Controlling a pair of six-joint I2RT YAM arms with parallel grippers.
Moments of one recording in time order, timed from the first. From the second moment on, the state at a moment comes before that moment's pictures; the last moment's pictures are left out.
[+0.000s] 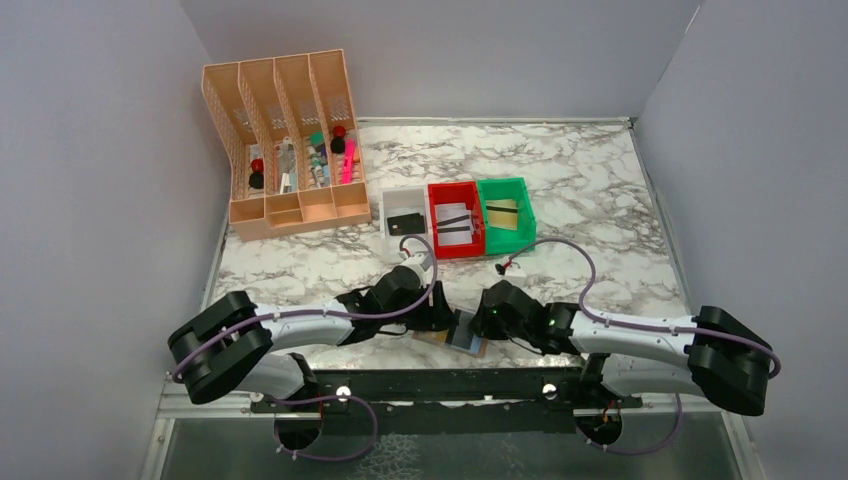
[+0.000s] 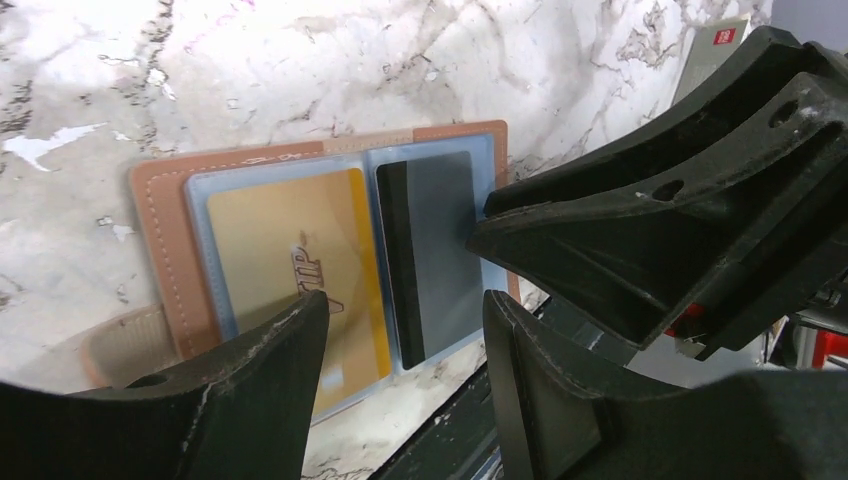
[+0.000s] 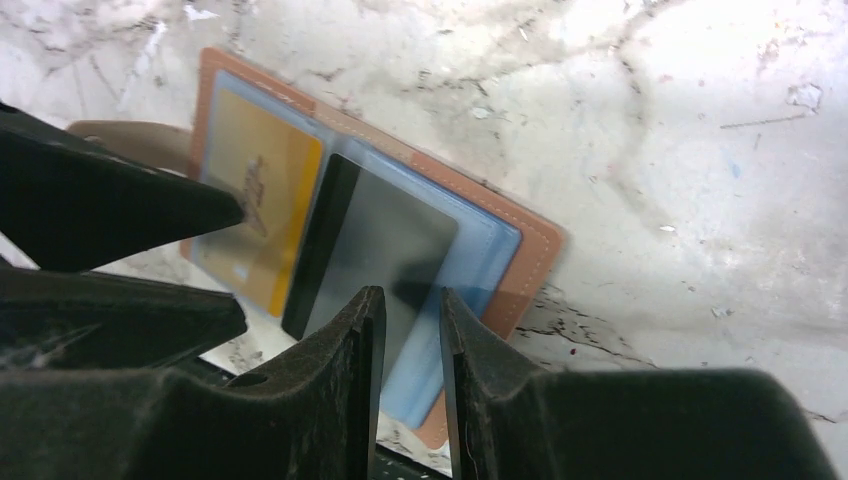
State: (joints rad) left arm -0.98 1.32 0.44 0.24 0.11 -0.87; right arm 1.06 1.14 0.42 -0.15 0.25 0.97
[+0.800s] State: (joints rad) left arm -0.98 1.43 0.36 0.48 0.23 -0.98; right arm 1.06 1.21 0.41 -0.04 0.26 1.00
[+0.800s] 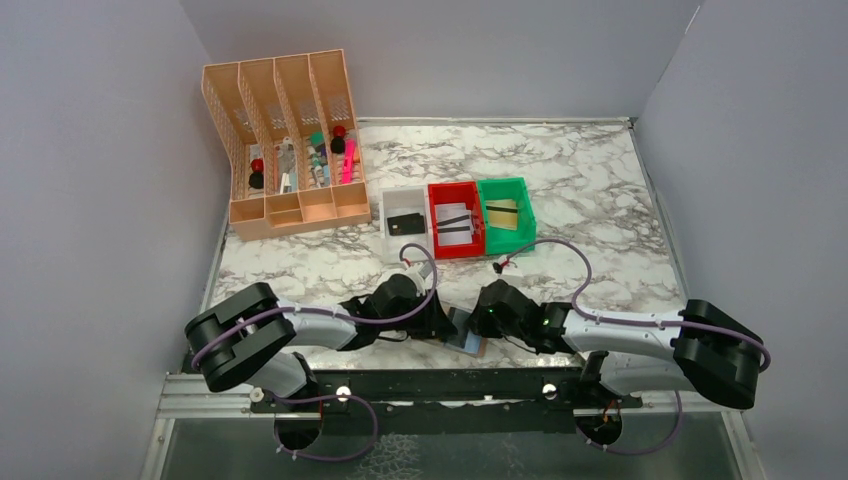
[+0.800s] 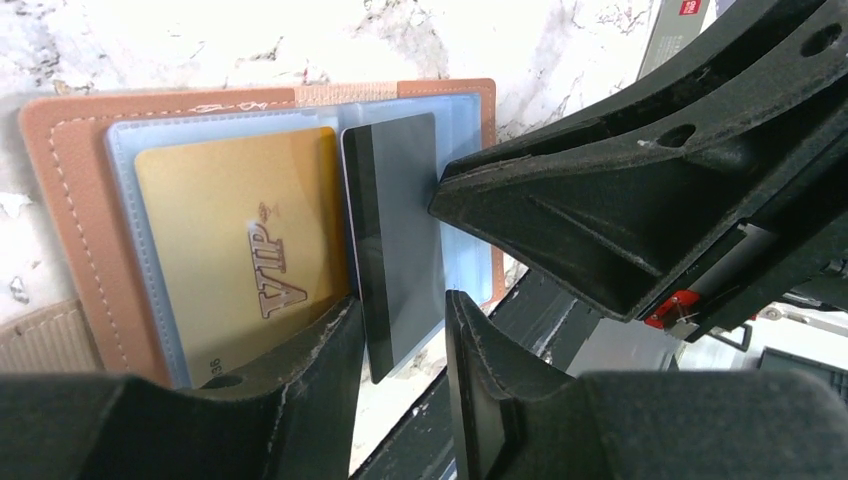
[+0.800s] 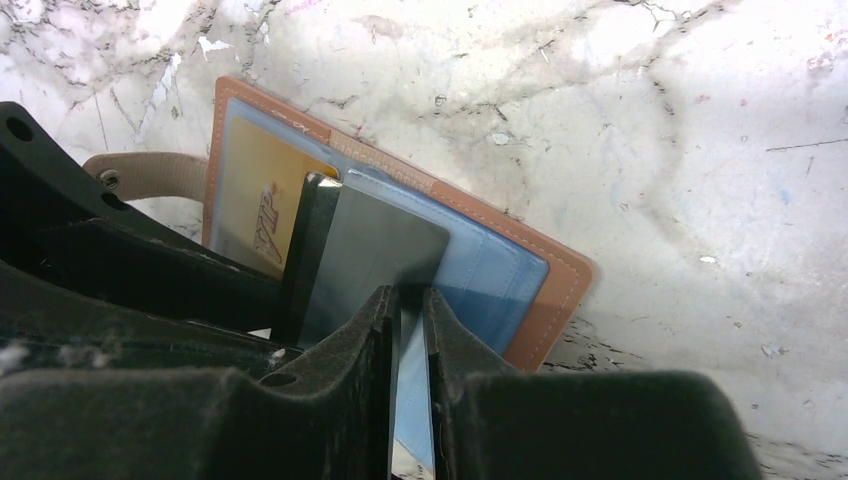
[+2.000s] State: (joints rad) left arm -0.93 1.08 0.37 0.14 0.07 -0.89; right arm 1.06 1.22 0.43 -0.07 0.28 1.02
